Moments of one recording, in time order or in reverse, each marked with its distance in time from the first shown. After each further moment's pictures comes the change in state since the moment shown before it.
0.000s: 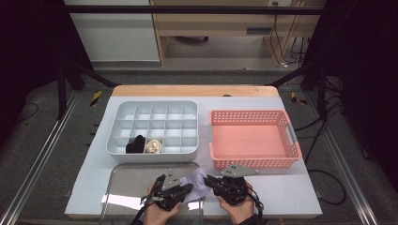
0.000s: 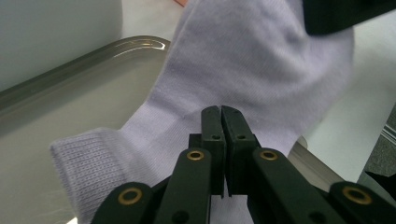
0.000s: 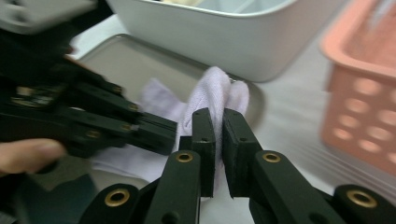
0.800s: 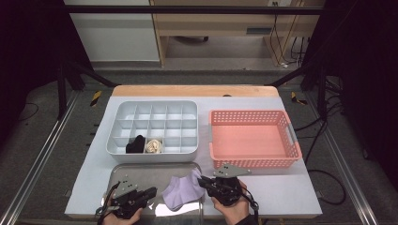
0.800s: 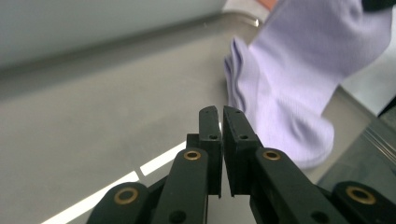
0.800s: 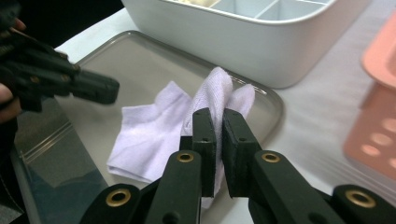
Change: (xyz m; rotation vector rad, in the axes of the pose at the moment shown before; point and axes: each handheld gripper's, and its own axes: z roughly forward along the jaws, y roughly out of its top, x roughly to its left) left arm 0.051 -0.049 -0.084 -0.044 0.066 -0.131; right arm 0.017 0.010 0.007 0.025 0.000 -0.032
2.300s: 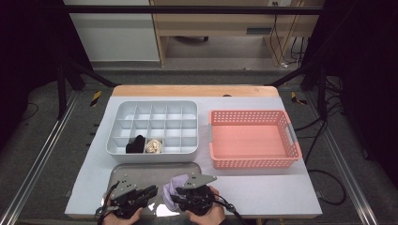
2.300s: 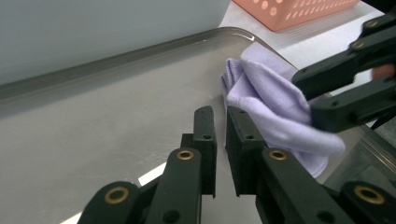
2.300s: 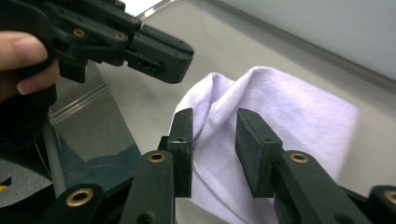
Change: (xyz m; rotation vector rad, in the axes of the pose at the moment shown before) left arm -0.001 0.004 -0.001 -0.051 -0.009 0.006; right arm 0.048 -0.007 0.056 0.102 0.134 -0.104
